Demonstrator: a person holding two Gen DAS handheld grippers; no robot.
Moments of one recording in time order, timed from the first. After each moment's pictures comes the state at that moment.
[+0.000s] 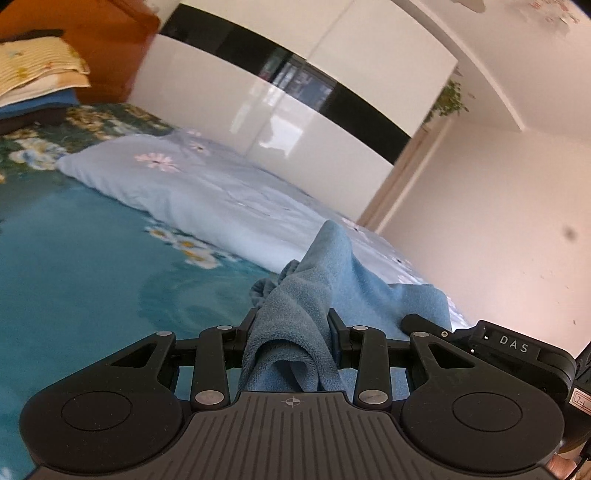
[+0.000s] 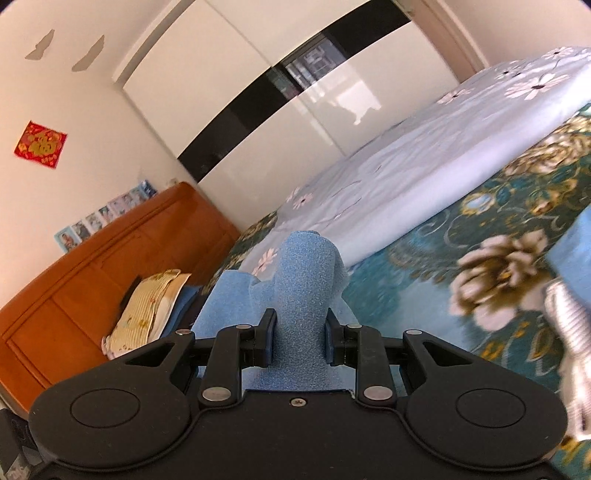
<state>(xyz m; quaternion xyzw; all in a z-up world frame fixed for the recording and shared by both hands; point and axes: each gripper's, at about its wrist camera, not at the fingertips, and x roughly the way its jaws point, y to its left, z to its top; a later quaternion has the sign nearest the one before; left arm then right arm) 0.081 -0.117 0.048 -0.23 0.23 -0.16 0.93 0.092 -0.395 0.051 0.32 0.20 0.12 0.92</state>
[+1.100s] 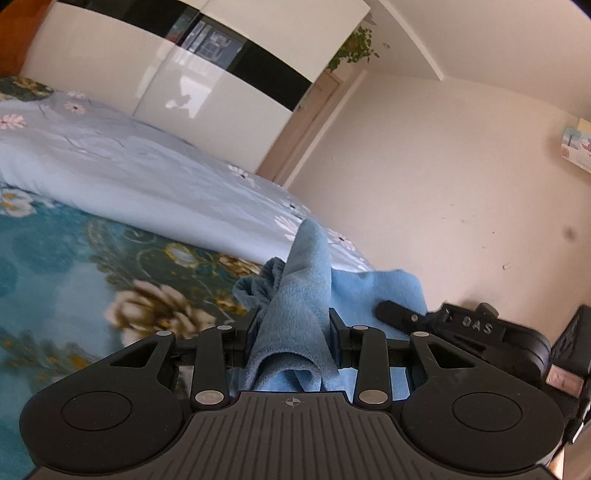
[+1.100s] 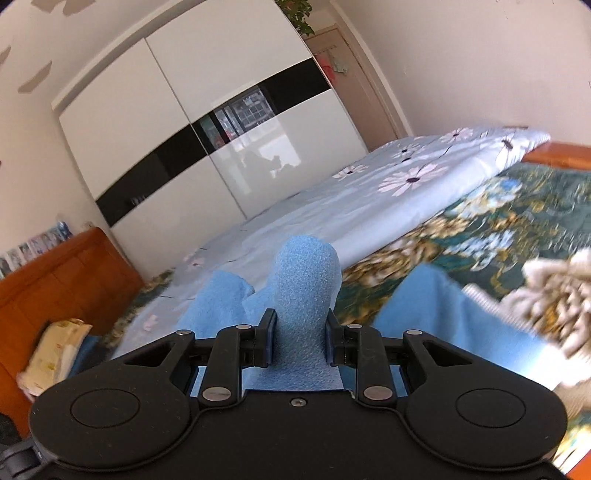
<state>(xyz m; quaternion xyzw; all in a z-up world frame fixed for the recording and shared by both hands) 0.089 -0.348 0.042 -0.21 0.25 -0.30 0.90 0.046 -0.611 0.076 0.26 0.18 -0.03 0.95</state>
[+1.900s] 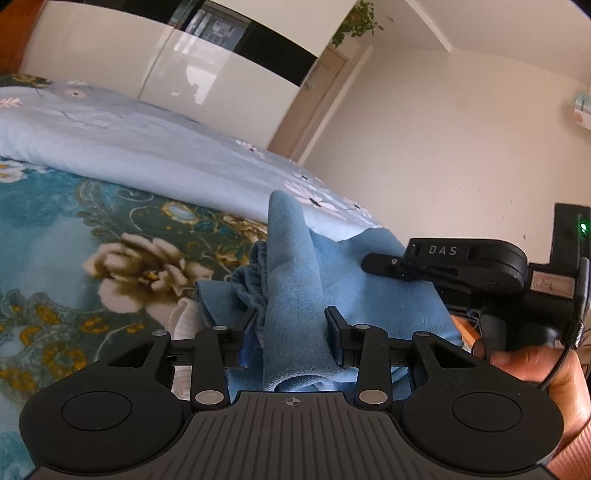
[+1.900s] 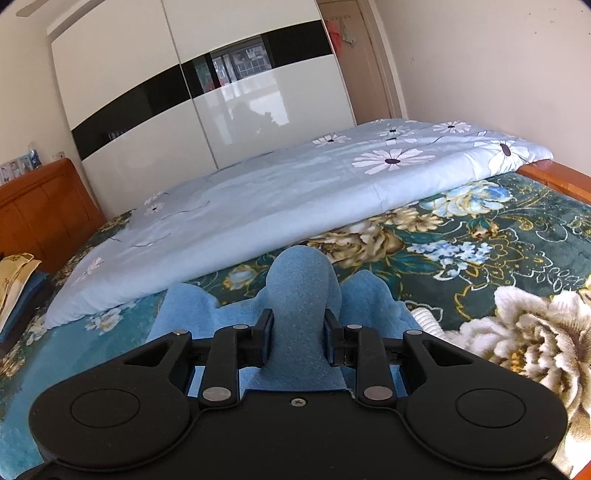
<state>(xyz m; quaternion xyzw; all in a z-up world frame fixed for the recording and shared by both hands) 0.090 -0.396 -0.017 -0.17 0.27 -0.29 0.90 0.100 -0.648 0.045 0.17 0.26 -0.05 0.95</state>
